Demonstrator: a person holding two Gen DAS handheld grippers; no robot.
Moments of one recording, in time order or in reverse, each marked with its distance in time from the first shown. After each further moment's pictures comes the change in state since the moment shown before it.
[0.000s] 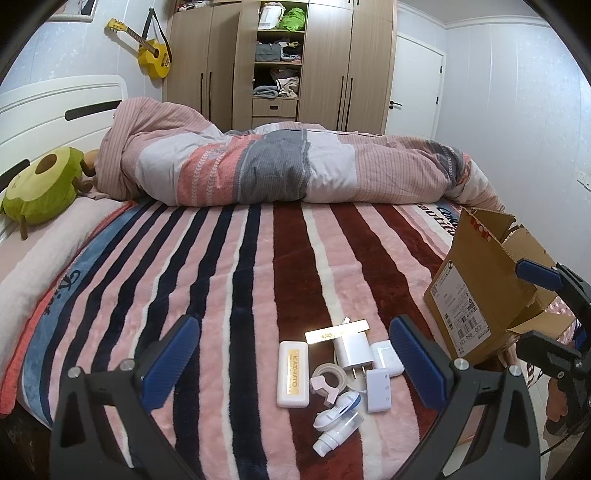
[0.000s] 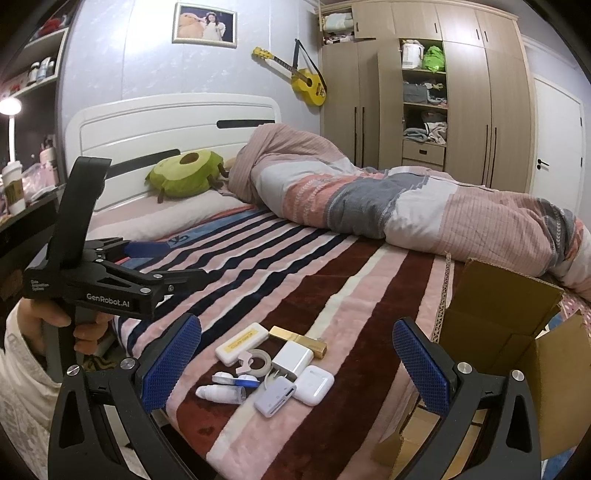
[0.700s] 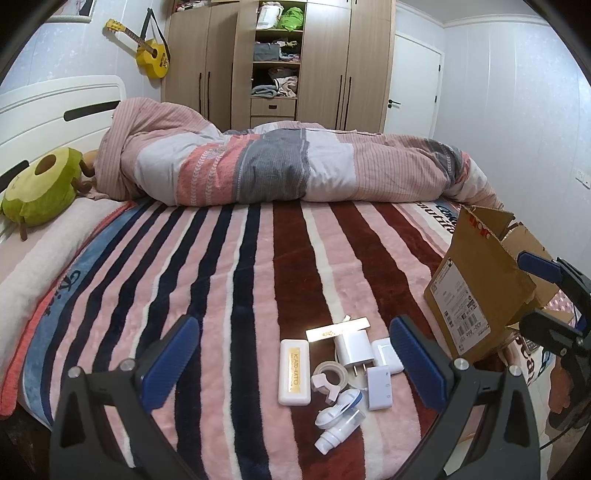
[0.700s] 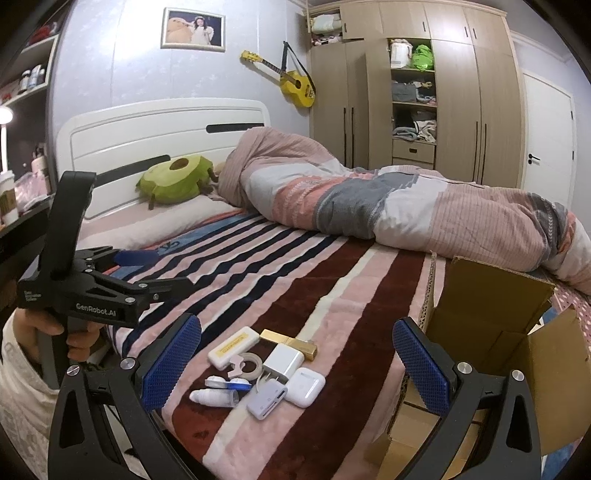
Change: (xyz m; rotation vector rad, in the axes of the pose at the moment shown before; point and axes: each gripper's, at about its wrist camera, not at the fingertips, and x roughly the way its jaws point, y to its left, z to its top) left arm 0.003 -0.003 0.000 0.006 0.001 0.003; right arm -0.003 -0.010 0.000 0.034 -0.009 -0.027
